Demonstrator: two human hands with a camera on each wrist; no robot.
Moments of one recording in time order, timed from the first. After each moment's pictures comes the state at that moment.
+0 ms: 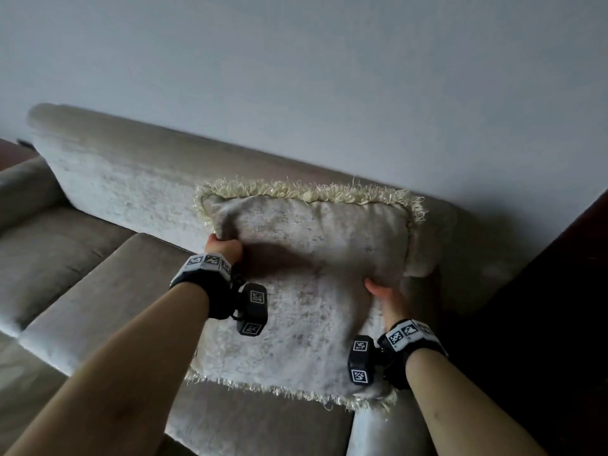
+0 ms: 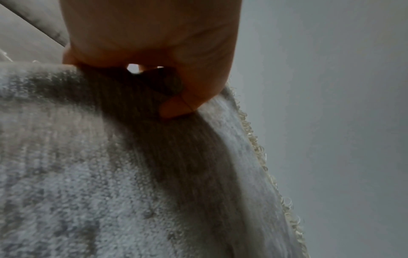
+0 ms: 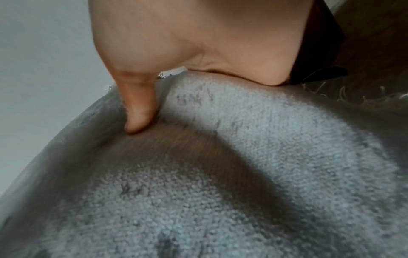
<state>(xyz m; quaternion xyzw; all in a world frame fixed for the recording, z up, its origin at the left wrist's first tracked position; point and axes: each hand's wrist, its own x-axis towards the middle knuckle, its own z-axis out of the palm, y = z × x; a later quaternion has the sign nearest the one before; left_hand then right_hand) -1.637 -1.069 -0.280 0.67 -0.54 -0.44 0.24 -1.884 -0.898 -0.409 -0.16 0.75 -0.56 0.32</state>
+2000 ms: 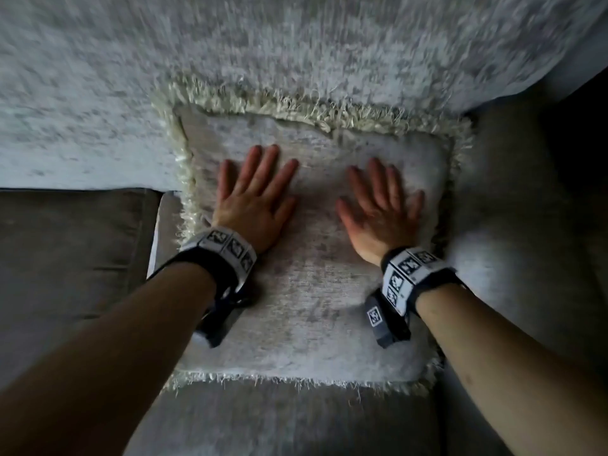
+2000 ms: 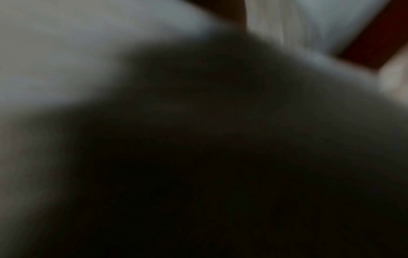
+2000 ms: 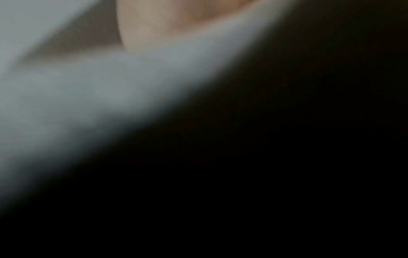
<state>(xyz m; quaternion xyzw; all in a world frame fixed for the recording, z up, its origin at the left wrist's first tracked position) -1.753 -1.236 -0.690 0.23 -0.97 -0.08 0.01 -1.885 -1.052 -0.708 -0.30 0.95 -0.11 0.09</state>
